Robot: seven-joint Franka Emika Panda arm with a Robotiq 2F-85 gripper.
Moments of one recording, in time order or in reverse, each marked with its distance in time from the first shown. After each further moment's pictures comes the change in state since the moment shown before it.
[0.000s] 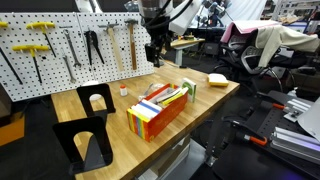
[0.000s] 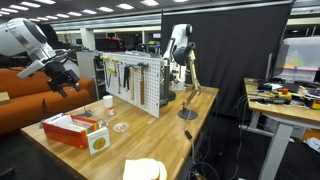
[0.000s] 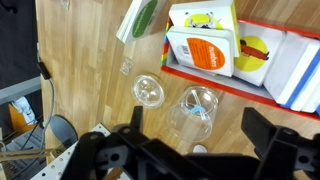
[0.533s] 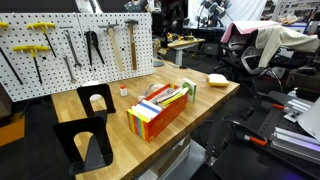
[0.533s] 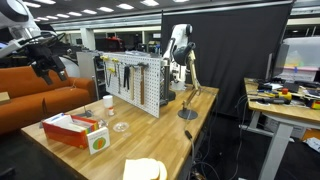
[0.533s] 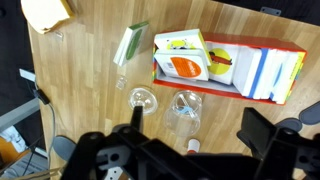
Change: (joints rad) arm -0.042 -0.268 0.056 -0.096 0.348 -0.052 -0.150
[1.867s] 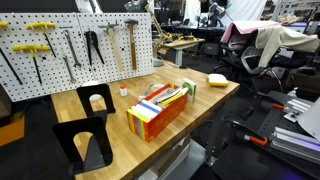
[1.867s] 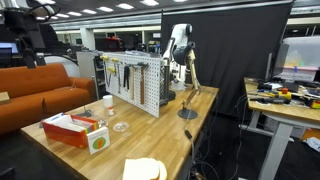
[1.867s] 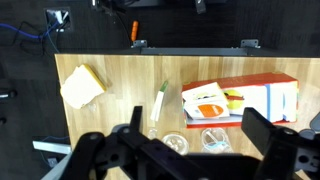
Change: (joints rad) arm -0.063 -0.352 -0.102 -0.053 0.317 -0.379 -0.174
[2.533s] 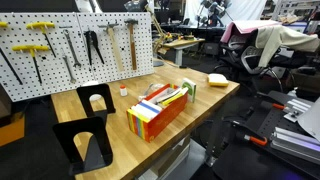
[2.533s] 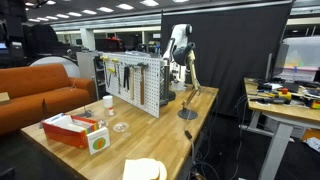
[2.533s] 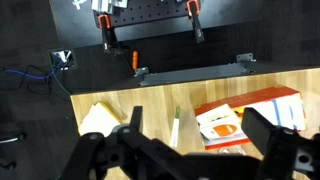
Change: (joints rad) arm -0.036 -0.150 -0.076 -0.007 0.072 -0.222 0.012
